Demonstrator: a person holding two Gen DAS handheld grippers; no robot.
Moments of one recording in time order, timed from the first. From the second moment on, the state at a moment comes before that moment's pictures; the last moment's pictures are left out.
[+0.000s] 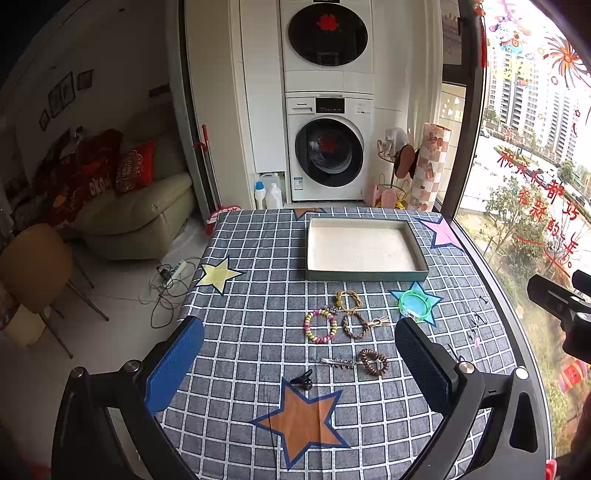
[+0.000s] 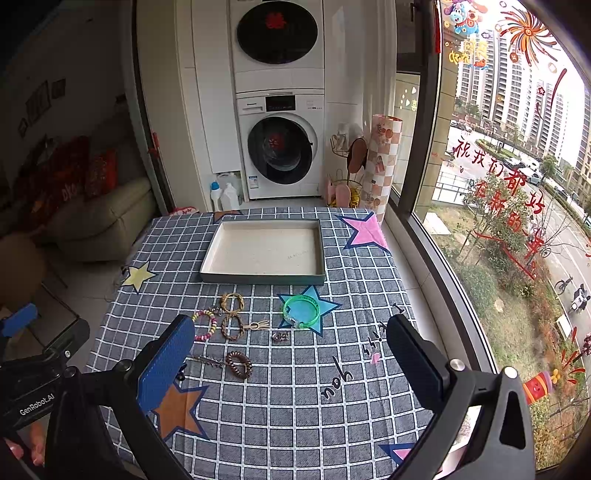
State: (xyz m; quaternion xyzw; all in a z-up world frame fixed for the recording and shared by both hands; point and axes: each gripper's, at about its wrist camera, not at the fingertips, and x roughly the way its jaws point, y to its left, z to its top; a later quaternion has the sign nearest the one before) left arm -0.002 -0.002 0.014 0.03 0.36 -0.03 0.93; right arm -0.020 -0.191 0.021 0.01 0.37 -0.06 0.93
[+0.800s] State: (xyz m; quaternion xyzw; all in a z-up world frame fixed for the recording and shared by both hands) left arm -0.002 -0.003 0.014 0.03 0.36 -0.03 0.93; right arm -0.021 -0.190 0.020 0.02 0.37 -0.06 0.93
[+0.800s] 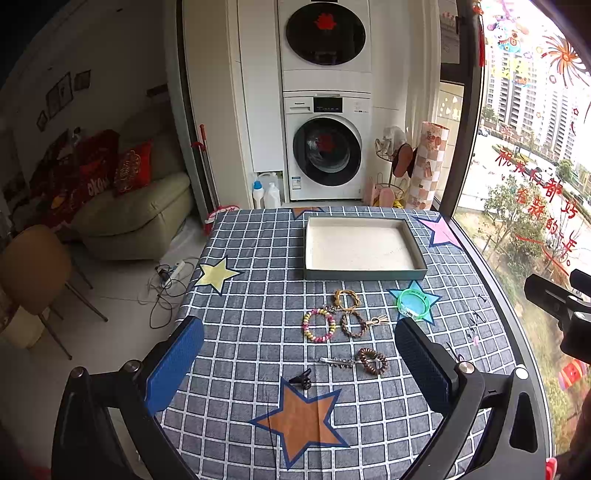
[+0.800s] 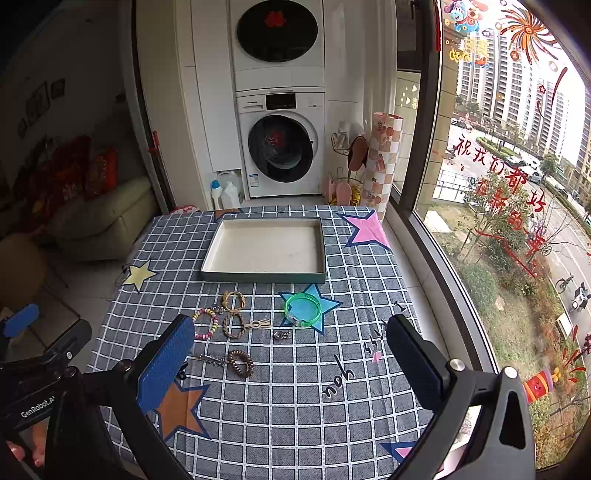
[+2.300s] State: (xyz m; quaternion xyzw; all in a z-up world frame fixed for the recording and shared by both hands) left arm 0.098 0.011 -0.227 0.08 0.56 -0.08 0.82; right arm 0.085 -0.180 -0.205 0.07 0.60 -0.04 0.79
